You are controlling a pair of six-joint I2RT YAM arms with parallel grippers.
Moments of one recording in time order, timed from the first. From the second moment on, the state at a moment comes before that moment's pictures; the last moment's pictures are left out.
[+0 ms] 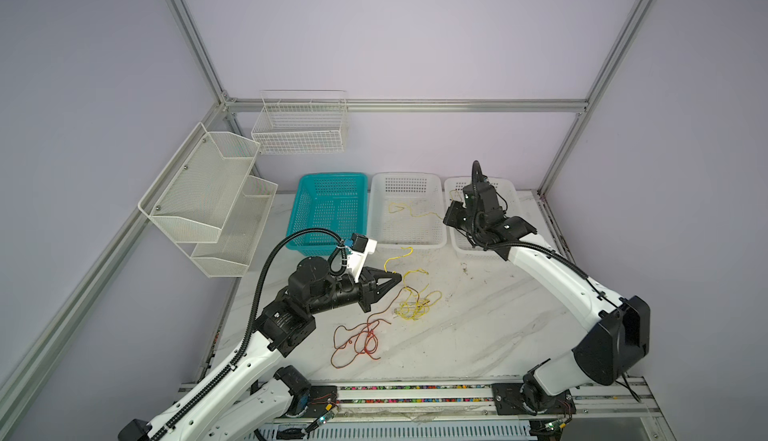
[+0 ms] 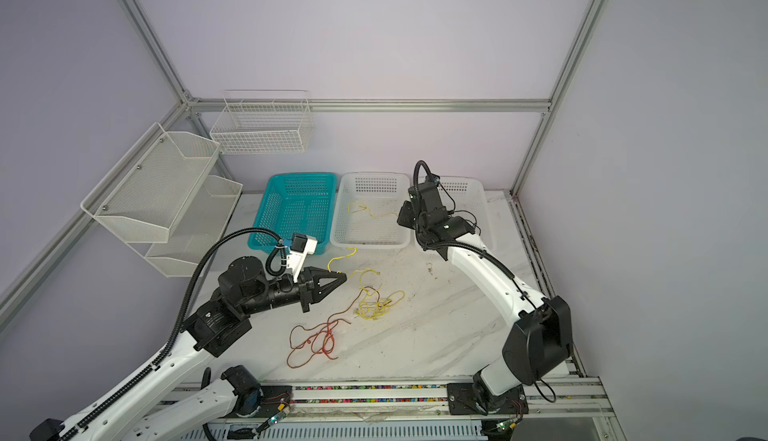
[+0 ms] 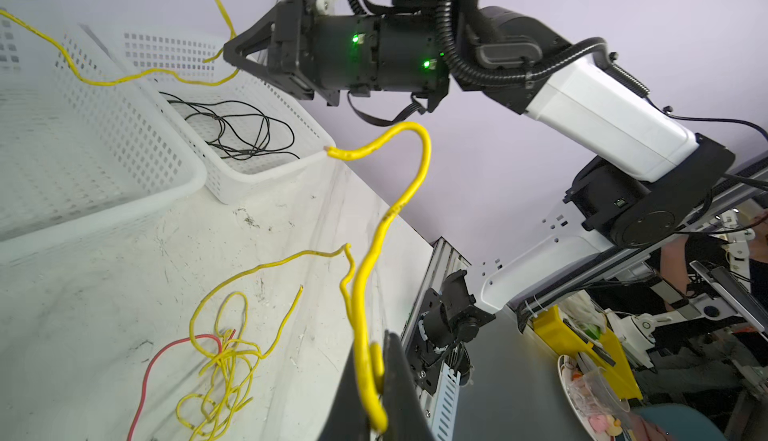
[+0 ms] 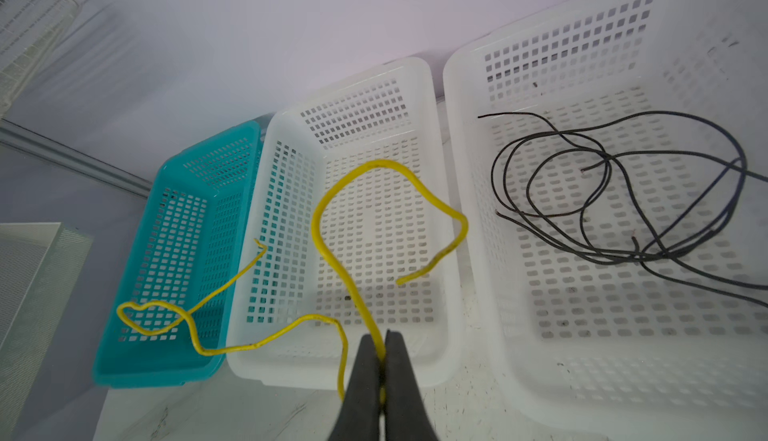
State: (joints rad) left arm -0.63 0.80 0.81 -0.17 0.53 -0.48; right arm 0.52 1.58 1.44 -0.45 0.20 0.65
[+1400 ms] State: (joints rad) left arm -0.63 0.71 0.81 -0.01 0.33 -0.76; right arm 0.63 0.87 0.55 0.20 -0.23 0.64
